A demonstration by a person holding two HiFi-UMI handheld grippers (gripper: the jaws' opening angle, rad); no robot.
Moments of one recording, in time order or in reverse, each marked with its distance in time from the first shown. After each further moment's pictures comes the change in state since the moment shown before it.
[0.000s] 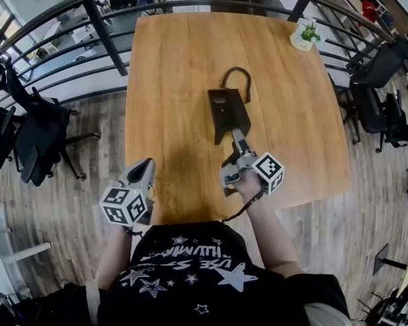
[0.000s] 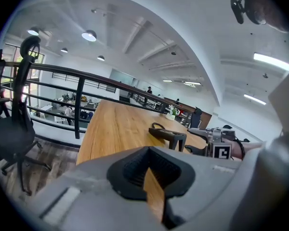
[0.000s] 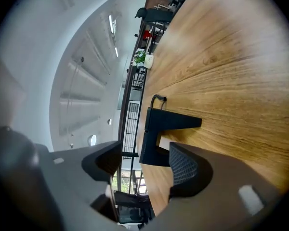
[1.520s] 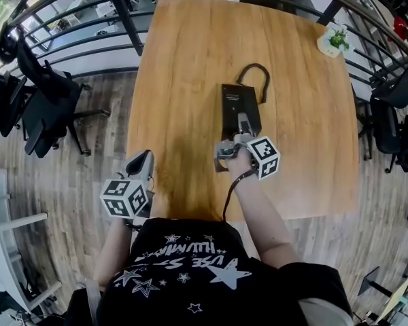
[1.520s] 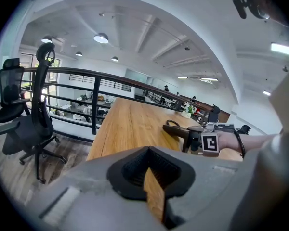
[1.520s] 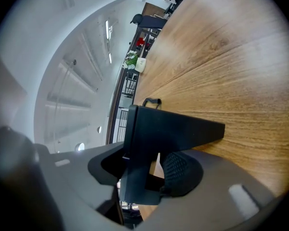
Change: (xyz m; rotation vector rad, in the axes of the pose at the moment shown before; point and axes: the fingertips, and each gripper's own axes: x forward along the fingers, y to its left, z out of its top) left arm 0.007 0.017 -0.015 -0.058 0.022 0.204; right arm 0.072 -0.025 0.019 0.025 -0.106 -0.121
